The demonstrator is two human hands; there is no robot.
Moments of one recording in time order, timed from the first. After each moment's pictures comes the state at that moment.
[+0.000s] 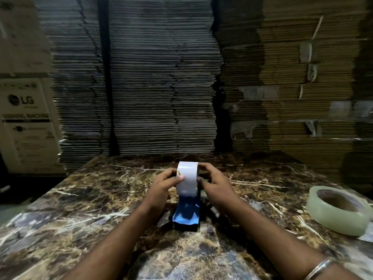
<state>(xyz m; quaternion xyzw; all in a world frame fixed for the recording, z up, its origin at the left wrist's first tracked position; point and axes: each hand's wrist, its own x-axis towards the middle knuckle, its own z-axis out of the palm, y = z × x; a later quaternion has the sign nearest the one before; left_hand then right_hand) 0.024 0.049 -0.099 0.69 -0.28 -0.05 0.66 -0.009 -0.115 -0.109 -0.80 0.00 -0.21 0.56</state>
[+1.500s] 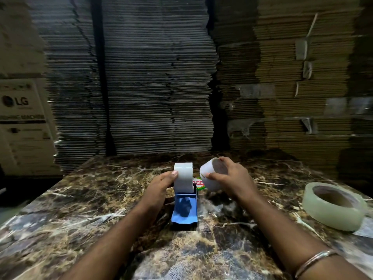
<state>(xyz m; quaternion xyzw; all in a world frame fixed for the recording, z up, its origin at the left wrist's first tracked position) 0.019 0.046 -0.101 0.69 -0.21 -0.07 0.69 -0.012 -0.170 -0.102 -0.89 0.18 -0.23 0.34</state>
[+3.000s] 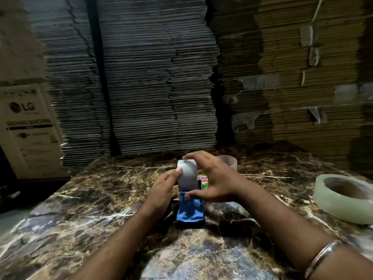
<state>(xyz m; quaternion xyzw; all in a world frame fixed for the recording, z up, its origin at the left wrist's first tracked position) 0.027 0.044 -0.111 0.67 -0.20 -0.08 0.71 -0.010 -0.133 -0.085 -0.93 -0.21 -0.24 0.18</state>
